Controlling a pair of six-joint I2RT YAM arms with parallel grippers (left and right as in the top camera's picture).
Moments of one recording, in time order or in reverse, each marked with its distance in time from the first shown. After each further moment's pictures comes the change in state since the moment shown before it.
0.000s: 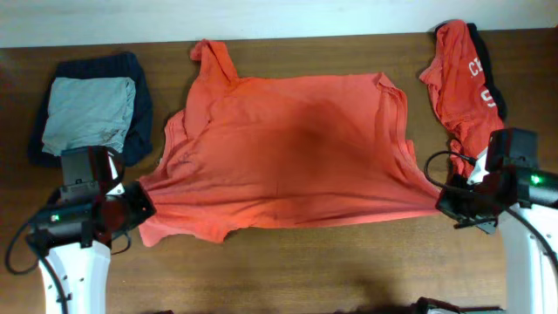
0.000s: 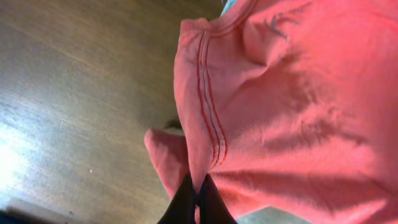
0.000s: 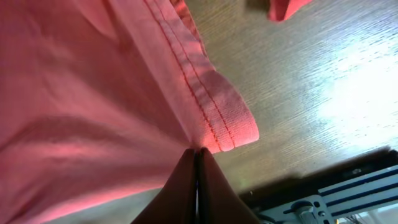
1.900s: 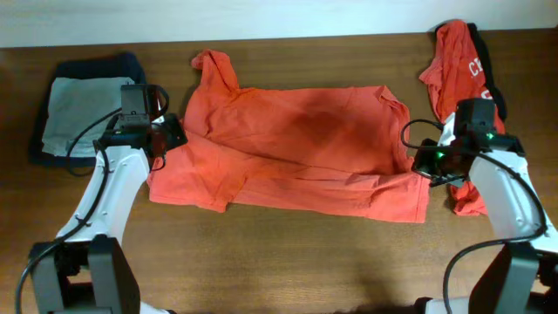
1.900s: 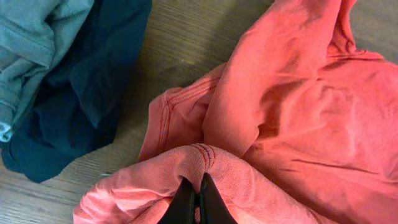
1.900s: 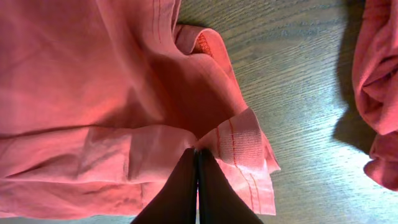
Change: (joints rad) left arm -0.170 0.556 0.104 0.666 -0.039 0.022; right arm 0.094 0.365 0.000 0.433 -0.071 -0.022
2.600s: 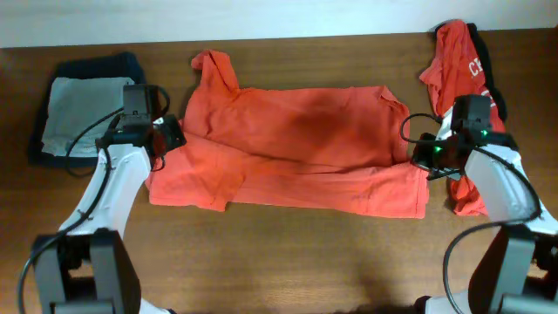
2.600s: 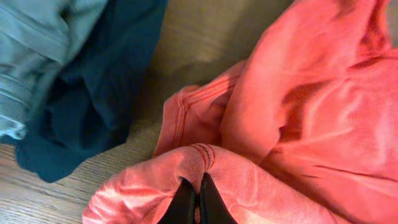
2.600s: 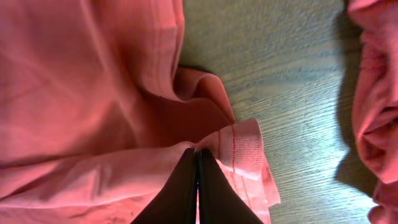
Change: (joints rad) left arm 0.000 0.032 0.000 0.002 -0.049 0.000; right arm 0.000 0.069 0.000 0.118 0.020 -0.002
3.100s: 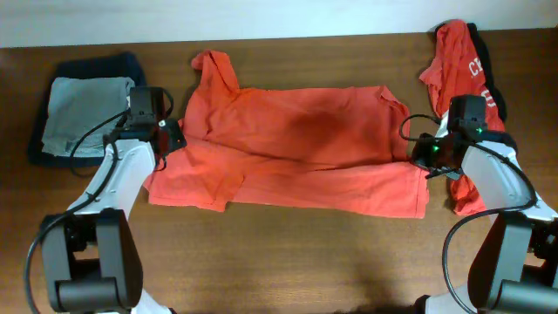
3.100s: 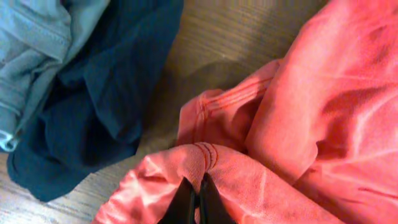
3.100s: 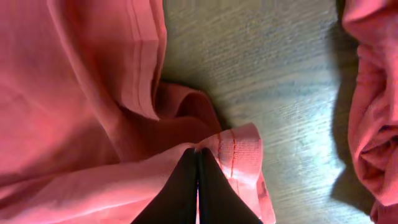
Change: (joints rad) left arm 0.000 0.079 0.000 0.044 -0.066 0.000; right arm 0.000 0.048 0.000 0.042 0.038 0.000
